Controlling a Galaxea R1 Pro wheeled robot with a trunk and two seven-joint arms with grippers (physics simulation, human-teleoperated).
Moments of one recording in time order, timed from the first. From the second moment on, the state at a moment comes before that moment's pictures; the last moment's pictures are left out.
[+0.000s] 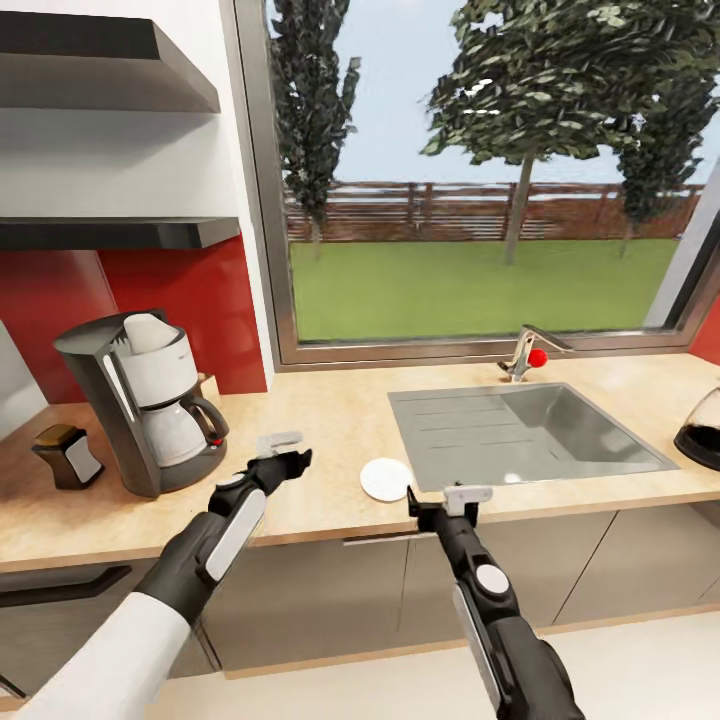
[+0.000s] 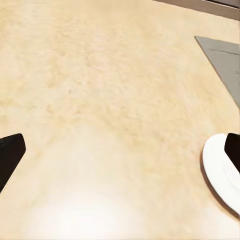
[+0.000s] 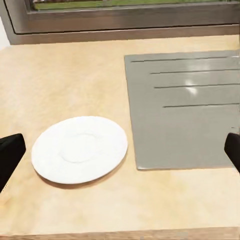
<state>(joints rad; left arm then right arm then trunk) -0.69 0.03 -0.33 -1.07 0.56 0.42 0.29 -0.33 0.16 0.06 -1.25 0.09 0.09 -0.02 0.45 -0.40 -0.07</state>
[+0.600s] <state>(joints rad) -0.83 0.02 -0.32 -0.87 0.58 0.74 0.09 -0.39 0.11 0.07 -1.30 -0.12 0.58 0.24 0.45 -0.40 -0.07</state>
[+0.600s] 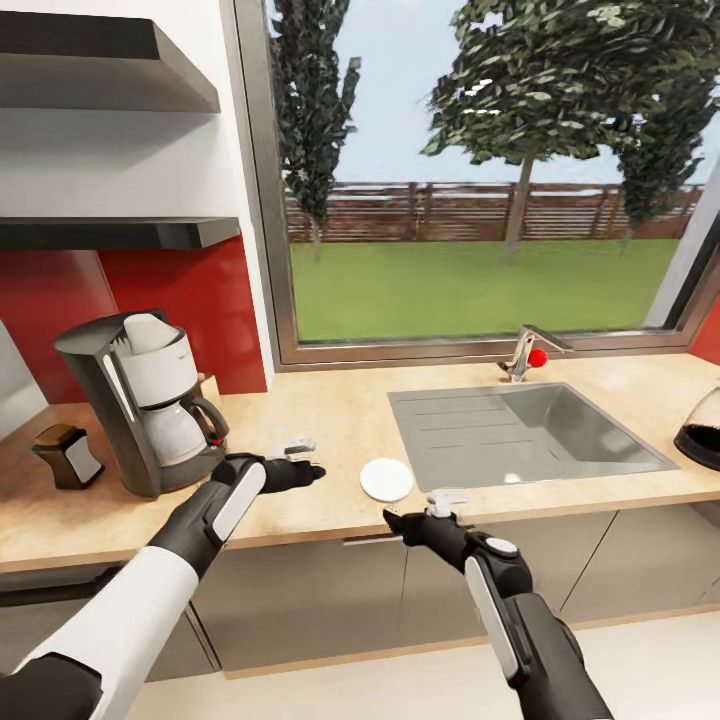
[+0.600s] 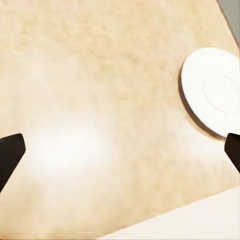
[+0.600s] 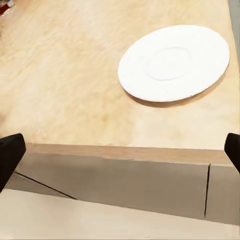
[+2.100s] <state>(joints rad) -0.69 0.00 -0.32 -0.85 0.64 0.79 0.11 -0.38 0.12 0.07 -1.24 -0.13 0.77 0.29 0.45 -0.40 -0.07</state>
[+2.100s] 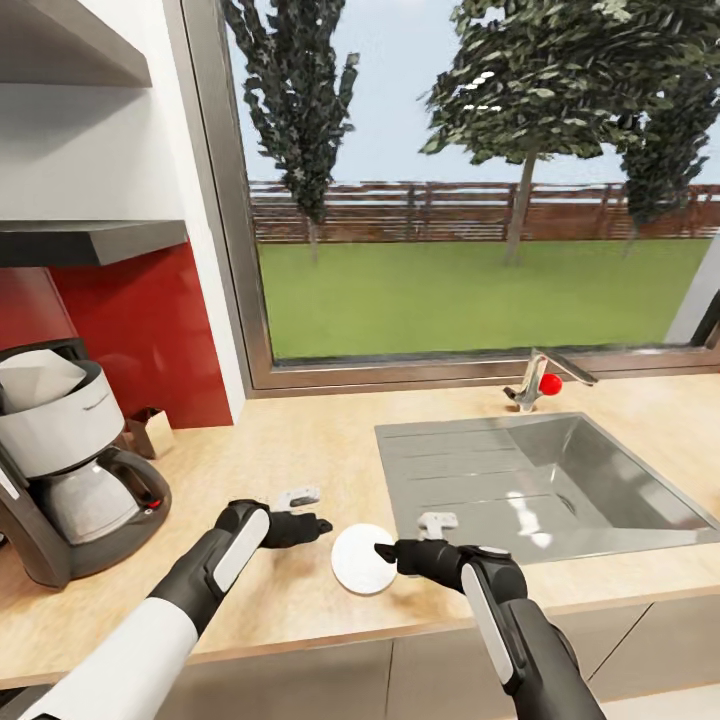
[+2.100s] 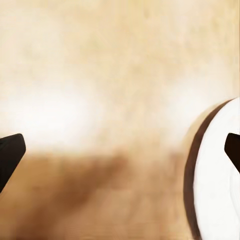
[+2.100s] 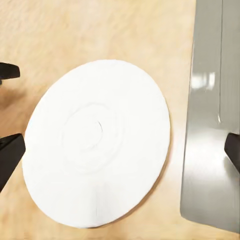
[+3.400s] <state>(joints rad) -0.66 -0.01 -0.32 -0.87 0.81 0.84 0.07 -0.37 0.12 0.13 -1.24 -0.13 0.81 0.29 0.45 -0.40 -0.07</state>
